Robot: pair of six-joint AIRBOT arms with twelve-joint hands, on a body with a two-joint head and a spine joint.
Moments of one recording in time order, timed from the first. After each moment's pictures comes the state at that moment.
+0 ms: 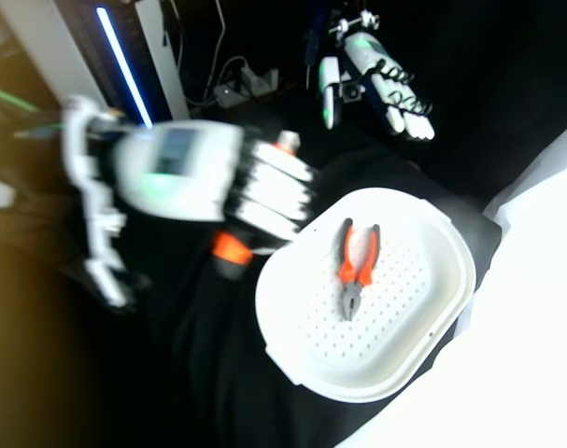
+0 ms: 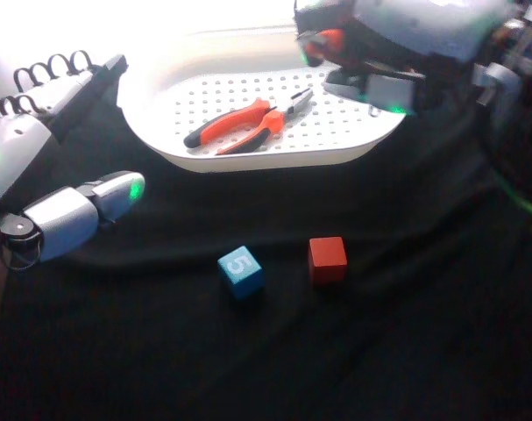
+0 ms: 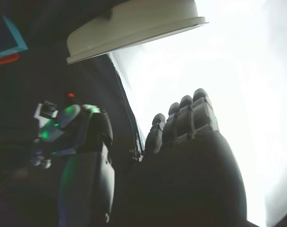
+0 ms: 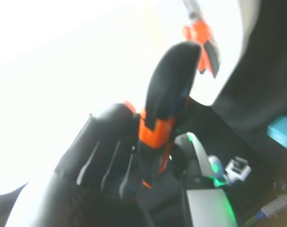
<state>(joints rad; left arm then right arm) 1.07 -0.92 0.91 -0.45 -1.23 1.15 -0.47 -1.19 1.25 -0.04 0.53 -0.98</state>
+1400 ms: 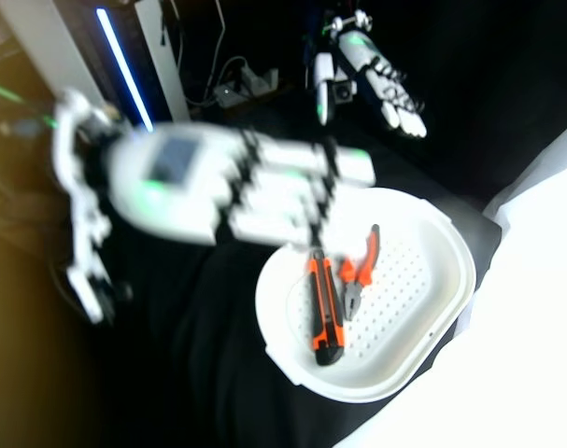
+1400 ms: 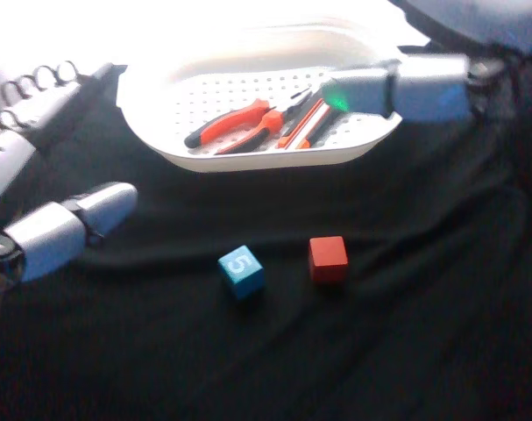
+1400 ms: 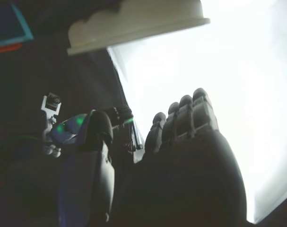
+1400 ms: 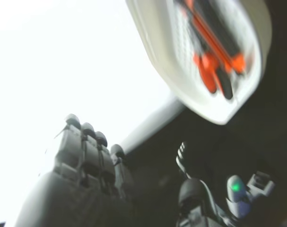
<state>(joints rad) 1.14 -0.89 0.86 -0.48 -1.33 1.11 -0.54 -0.98 1.07 0.01 0.62 -0.99</state>
